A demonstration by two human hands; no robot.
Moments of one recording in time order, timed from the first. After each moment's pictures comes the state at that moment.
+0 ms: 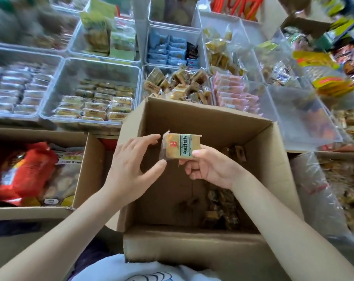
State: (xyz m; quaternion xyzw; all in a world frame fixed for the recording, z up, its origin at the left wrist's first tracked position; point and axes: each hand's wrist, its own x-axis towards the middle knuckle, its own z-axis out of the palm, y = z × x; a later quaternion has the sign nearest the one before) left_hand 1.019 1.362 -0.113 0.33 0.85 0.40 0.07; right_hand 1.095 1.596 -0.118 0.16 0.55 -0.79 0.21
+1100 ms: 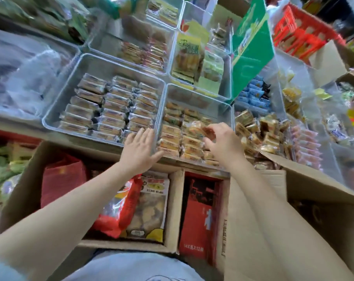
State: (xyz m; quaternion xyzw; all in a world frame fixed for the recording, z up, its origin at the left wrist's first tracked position) left_hand 0.681 1.135 -0.256 0.28 0.93 0.15 0.19; right_hand 0.754 1.370 -0.142 0.16 0.98 -0.10 0.02
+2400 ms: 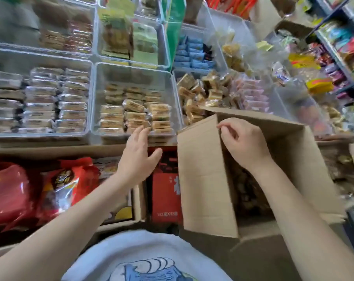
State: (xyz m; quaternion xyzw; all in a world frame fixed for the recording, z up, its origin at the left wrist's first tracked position) left_hand 0.841 1.226 -0.166 0.28 0.85 0.38 0.22; right_hand 0.976 1.444 -0.060 0.20 0.96 -0.14 -0.15
